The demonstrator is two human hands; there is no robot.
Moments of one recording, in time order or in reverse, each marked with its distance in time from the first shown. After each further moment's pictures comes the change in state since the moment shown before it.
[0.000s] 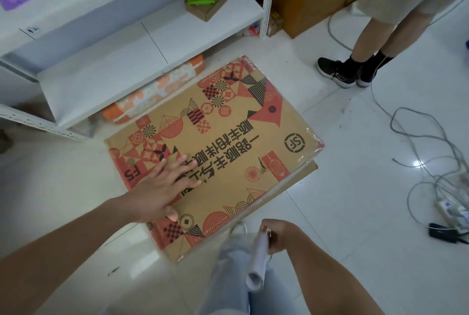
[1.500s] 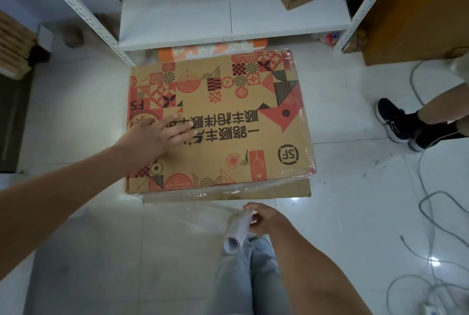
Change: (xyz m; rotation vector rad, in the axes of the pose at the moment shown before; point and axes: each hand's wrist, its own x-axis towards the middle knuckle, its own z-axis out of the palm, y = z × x) left_hand 0.005 0.080 -0.012 0.418 0.009 -0.492; right_hand -0.010 -0.050 -0.072 -0.171 -0.127 -0.072
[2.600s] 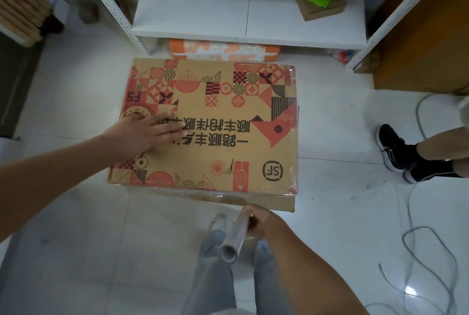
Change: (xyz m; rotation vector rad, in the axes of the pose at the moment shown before) left_hand 0.000 -0.005 -0.008 -0.144 -0.224 -0.013; right_hand -0.026 -0.044 -0.026 -0.152 0.030 0.122
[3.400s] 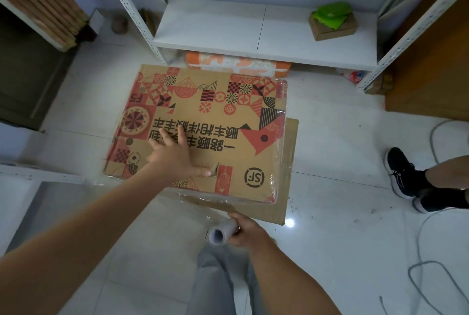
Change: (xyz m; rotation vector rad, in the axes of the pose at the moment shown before) left_hand 0.027 0.104 -0.081 -0.925 -0.180 -0.723; right_hand -0.021 0.010 -0.007 0.299 -0.145 0.058
